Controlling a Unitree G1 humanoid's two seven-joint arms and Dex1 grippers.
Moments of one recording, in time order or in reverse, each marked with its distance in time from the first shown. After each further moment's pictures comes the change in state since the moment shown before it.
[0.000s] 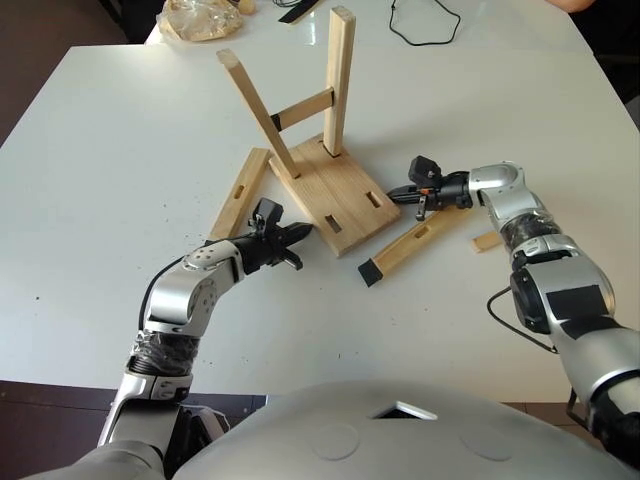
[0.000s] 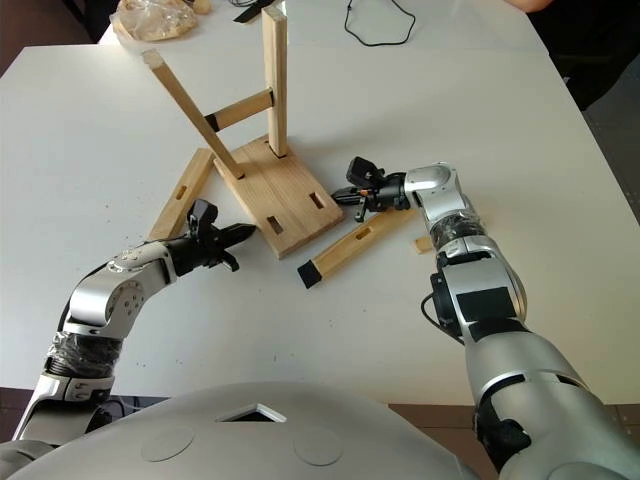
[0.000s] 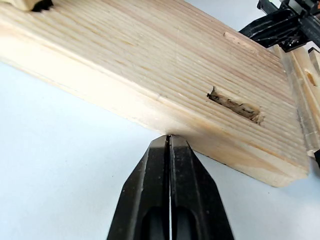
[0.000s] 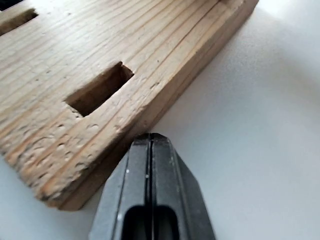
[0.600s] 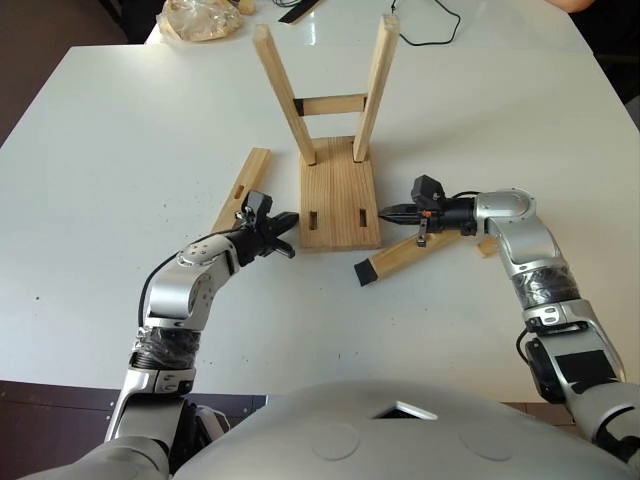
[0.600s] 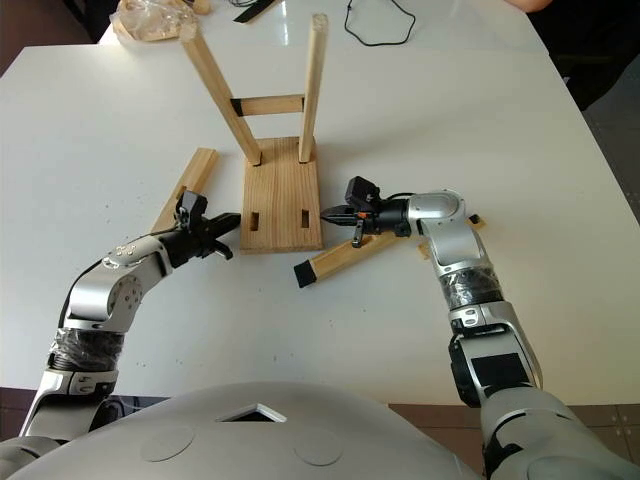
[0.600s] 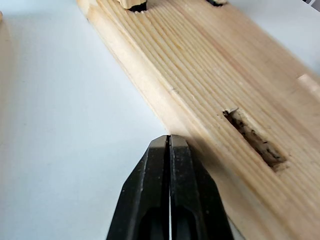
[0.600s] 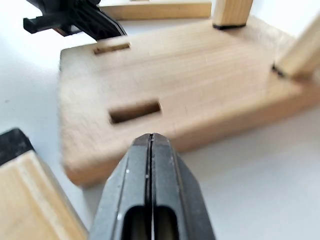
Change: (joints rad) left arm -0.024 -0.034 0.037 0.041 0.063 -0.036 0.037; right arm 0.337 -0.048 0.019 -0.729 0.156 0.337 0.012
